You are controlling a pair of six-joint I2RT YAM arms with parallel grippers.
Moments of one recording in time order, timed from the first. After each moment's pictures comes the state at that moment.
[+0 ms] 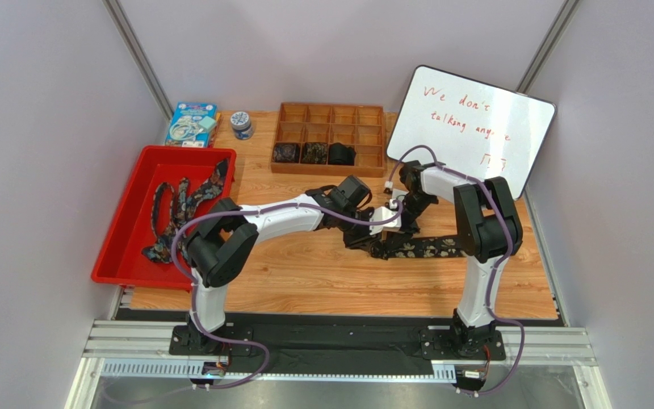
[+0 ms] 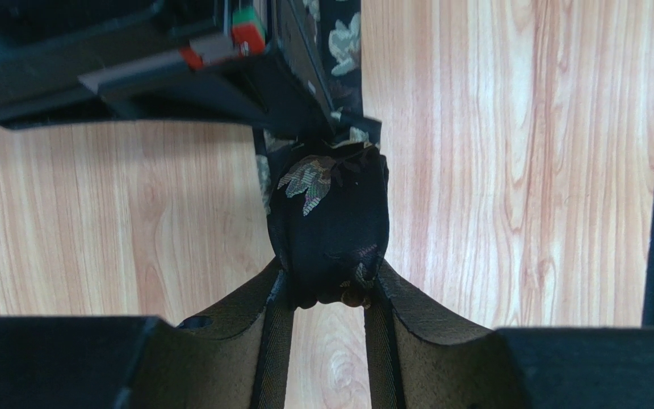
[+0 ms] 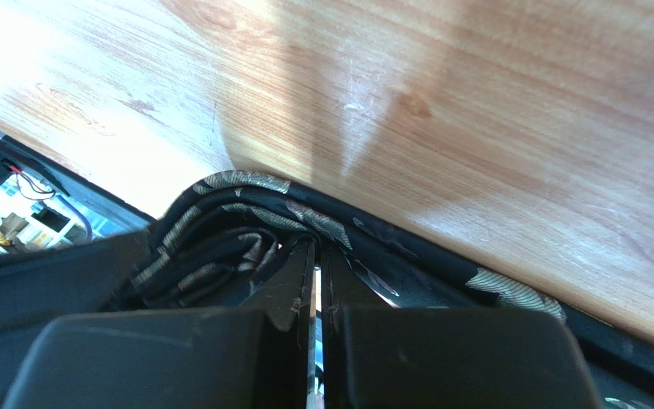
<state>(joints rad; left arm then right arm) -0.89 1.93 1.34 -0.37 0.49 0.56 0.26 2.00 1.27 -0.94 -0.52 0.12</state>
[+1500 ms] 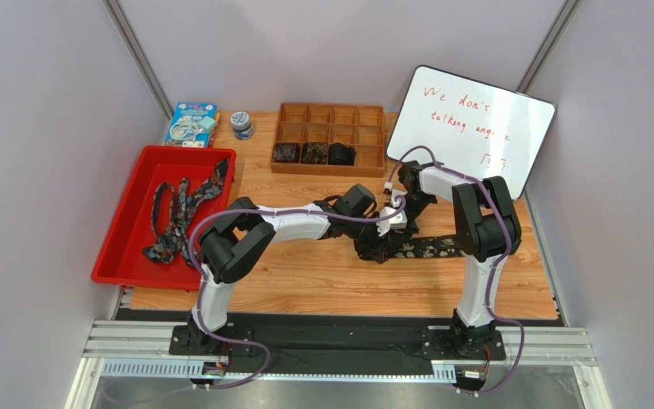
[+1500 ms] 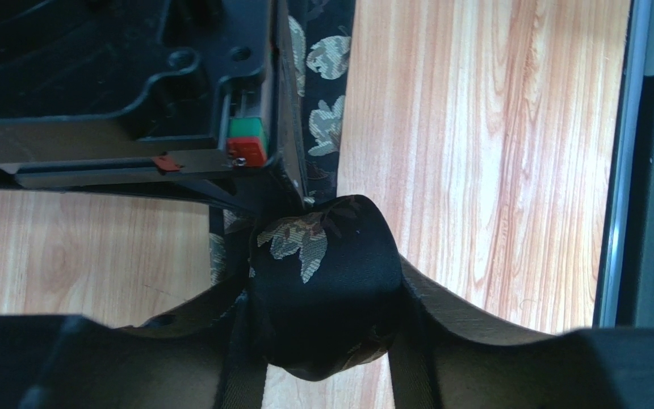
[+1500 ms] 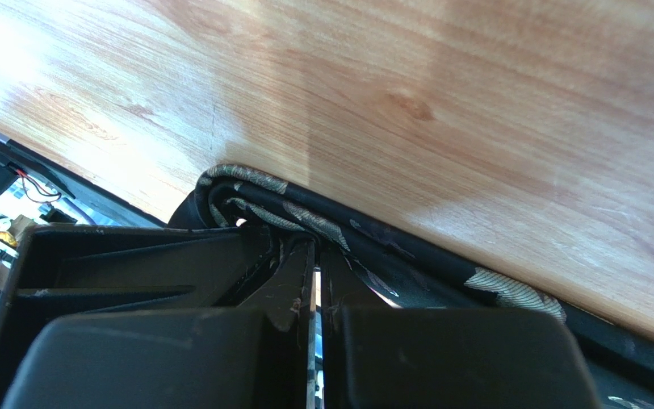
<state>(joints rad) -0.92 2.02 1.29 -0.11 0.56 0.26 0.27 2.01 1.28 -0.96 -0.51 0.14</state>
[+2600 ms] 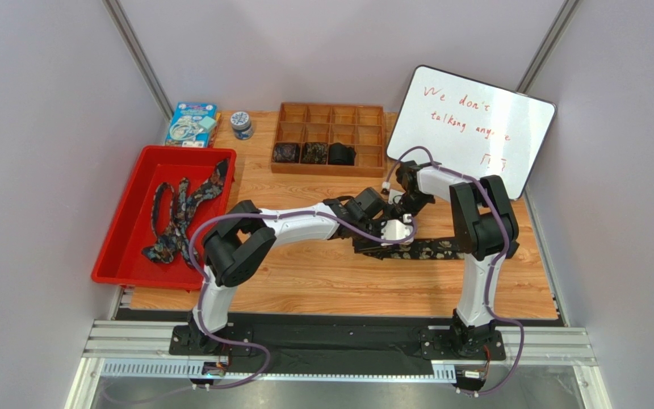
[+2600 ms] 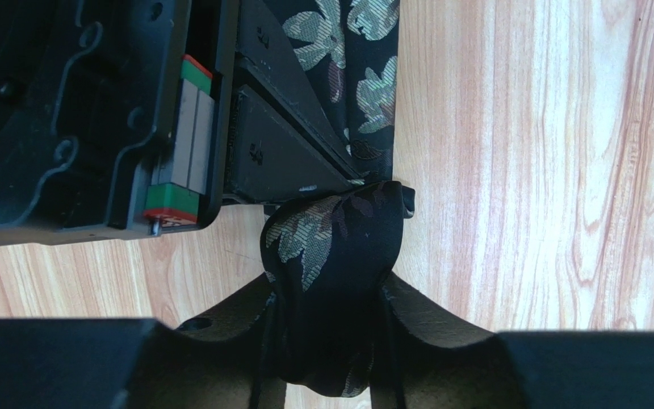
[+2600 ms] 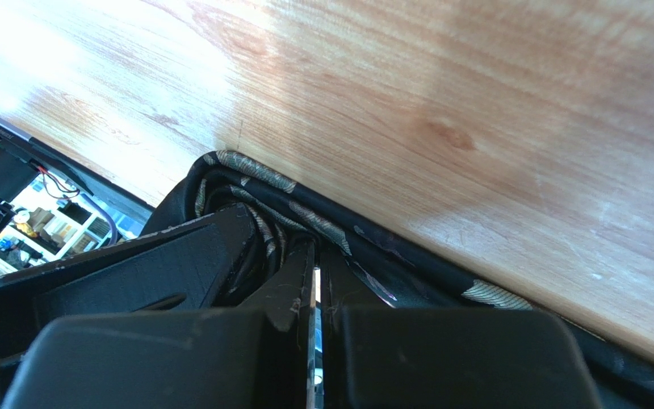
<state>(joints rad) -0.97 2.02 1.39 -0.34 0.29 0.61 0.28 2.03 1.29 -0.95 -0.55 0.16</state>
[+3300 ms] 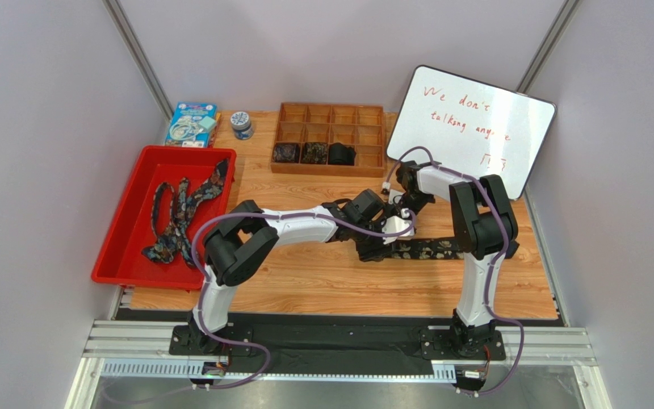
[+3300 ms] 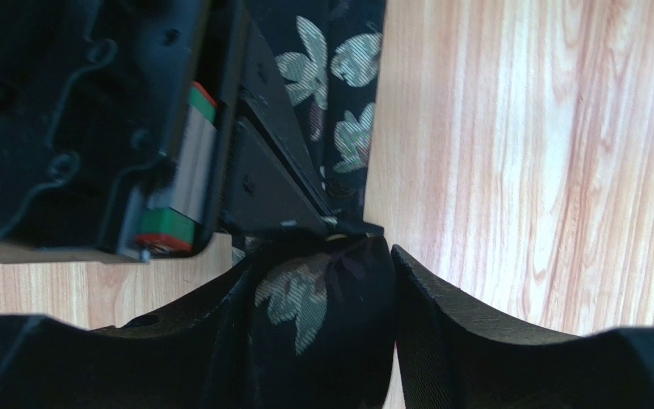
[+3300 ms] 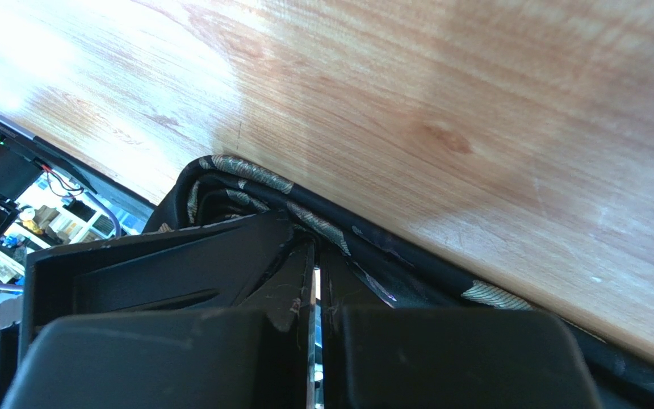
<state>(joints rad) -0.97 2.03 1.35 -0.23 0.38 0.45 0.27 2.04 1.30 -0.96 -0.55 0.16</state>
